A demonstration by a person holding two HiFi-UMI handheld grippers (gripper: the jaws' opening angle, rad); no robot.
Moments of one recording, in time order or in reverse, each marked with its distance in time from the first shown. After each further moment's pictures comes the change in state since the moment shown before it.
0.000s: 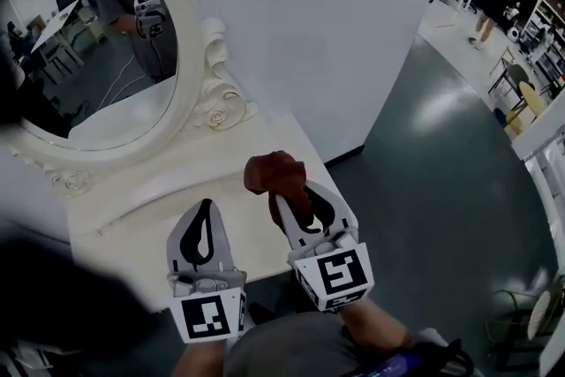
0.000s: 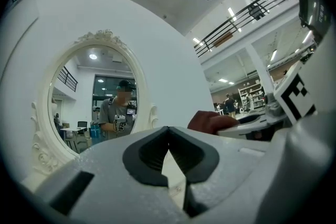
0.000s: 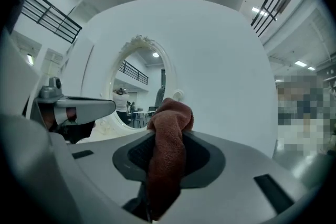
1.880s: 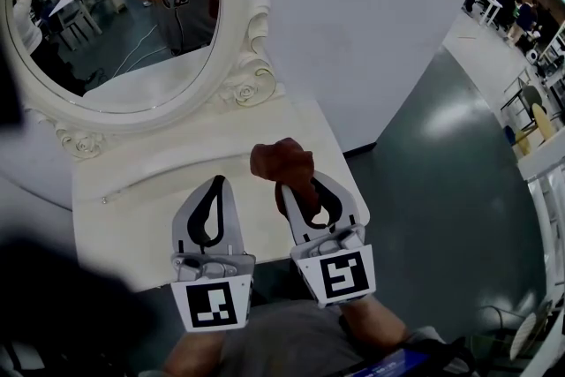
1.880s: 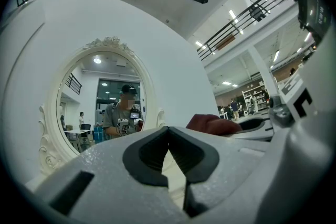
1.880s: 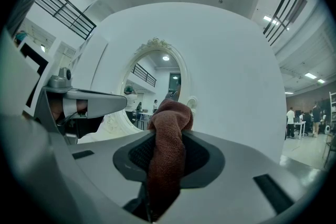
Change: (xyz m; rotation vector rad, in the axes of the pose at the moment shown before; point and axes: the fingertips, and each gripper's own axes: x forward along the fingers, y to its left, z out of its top) left arm -0.023 0.023 0.005 -0.011 -0.019 0.043; right arm 0.001 0.050 0.008 -0.111 -0.040 0.067
